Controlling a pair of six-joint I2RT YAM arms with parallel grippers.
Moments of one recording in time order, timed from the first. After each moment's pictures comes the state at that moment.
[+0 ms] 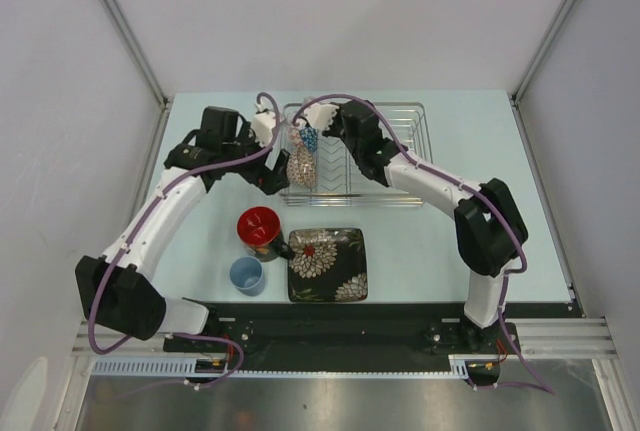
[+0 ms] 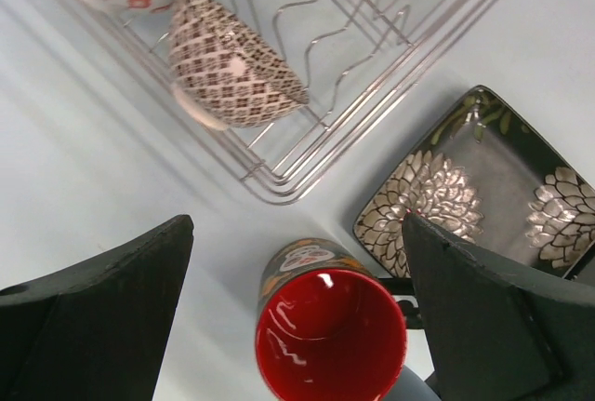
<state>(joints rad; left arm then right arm) -0.32 1.36 1.27 -0.70 0.41 0.28 0.67 1.86 1.47 0.17 0.33 -0.98</state>
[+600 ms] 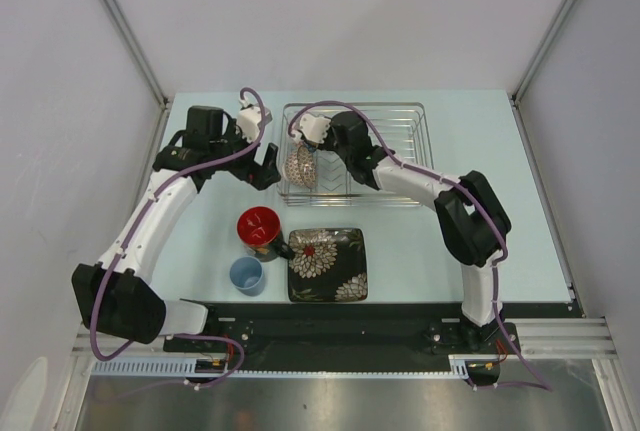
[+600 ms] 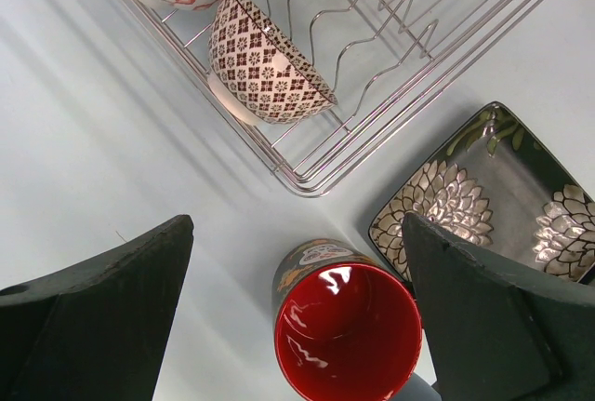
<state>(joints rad) -0.22 1.33 1.26 -0.67 0.45 0.26 0.68 1.98 1.47 0.15 0.29 -0.89</state>
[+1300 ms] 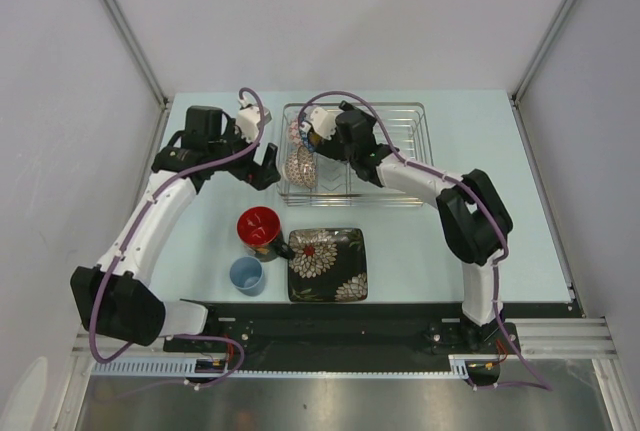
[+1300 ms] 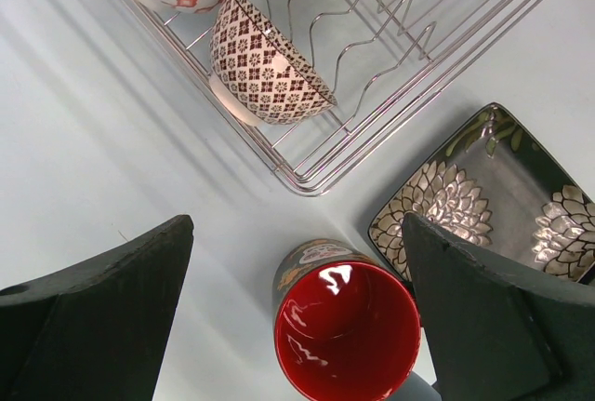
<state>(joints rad) -0.22 1.32 1.26 -0.67 0.45 0.26 0.65 1.98 1.47 0.09 0.32 -0.72</state>
